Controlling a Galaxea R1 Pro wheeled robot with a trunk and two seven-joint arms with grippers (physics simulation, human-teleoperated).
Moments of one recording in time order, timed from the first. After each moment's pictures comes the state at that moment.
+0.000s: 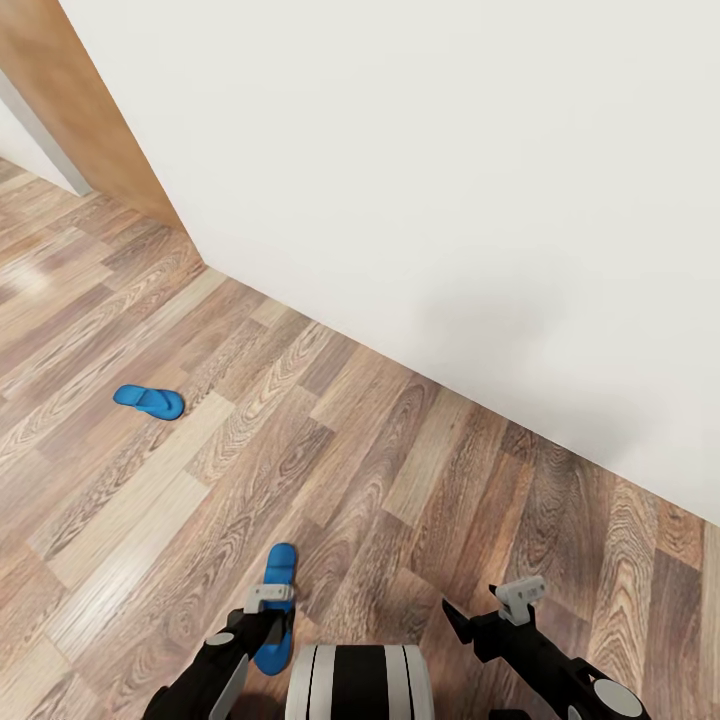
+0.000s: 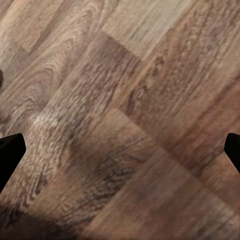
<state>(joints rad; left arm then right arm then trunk) -0.44 -0.07 -0.01 -0.54 0.00 0.13 -0.01 0.05 -0.03 -0.06 -1.58 0.00 0.39 0.43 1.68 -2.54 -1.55</state>
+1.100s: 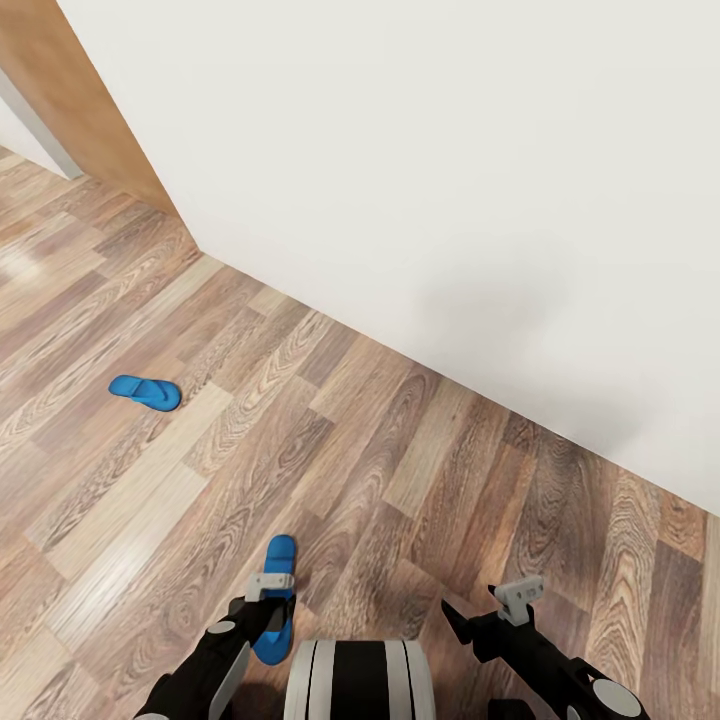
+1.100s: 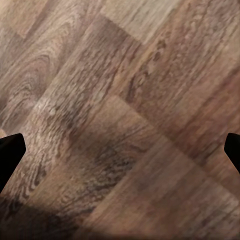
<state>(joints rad) -0.46 -0.07 -0.01 -0.55 0.00 0.12 -0.01 0.05 -0.03 -0.05 -1.58 0.00 0.40 0.43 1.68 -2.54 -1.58</state>
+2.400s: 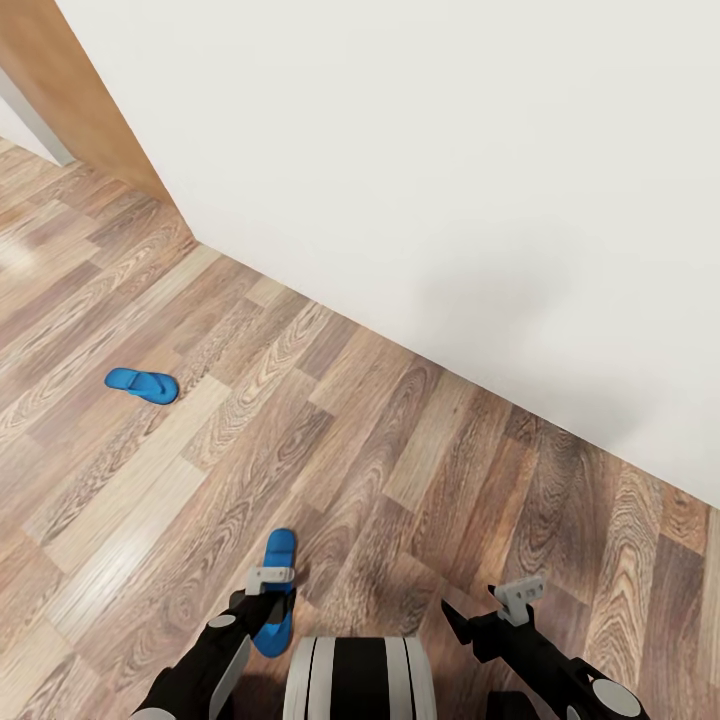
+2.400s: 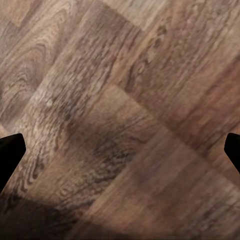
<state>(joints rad) -0.47 -0.07 -0.01 -0.56 0.00 0.12 -0.01 0.05 -0.03 -0.05 -1.58 0.01 0.40 0.42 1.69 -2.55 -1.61</state>
